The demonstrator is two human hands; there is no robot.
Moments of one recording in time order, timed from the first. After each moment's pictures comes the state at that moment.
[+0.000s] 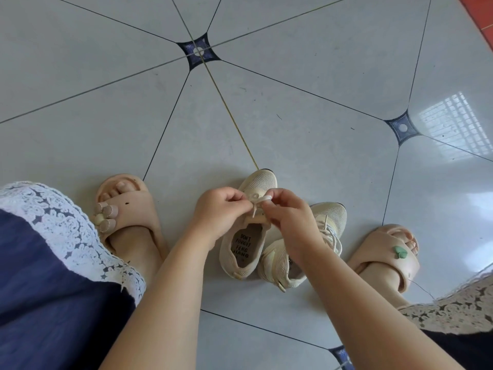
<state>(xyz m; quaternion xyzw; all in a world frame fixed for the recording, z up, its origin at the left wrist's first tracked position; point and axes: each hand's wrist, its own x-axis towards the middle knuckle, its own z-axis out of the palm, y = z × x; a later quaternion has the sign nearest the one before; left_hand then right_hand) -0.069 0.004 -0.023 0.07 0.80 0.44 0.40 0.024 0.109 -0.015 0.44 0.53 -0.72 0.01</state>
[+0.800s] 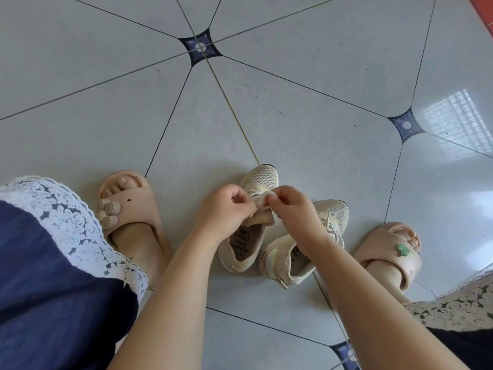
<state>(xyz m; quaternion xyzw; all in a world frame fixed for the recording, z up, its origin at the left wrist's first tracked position) -0.064 0.005 -0.025 0.08 0.81 0.41 0.40 0.022 0.118 -0.012 0.41 0.69 -0.58 0.07</state>
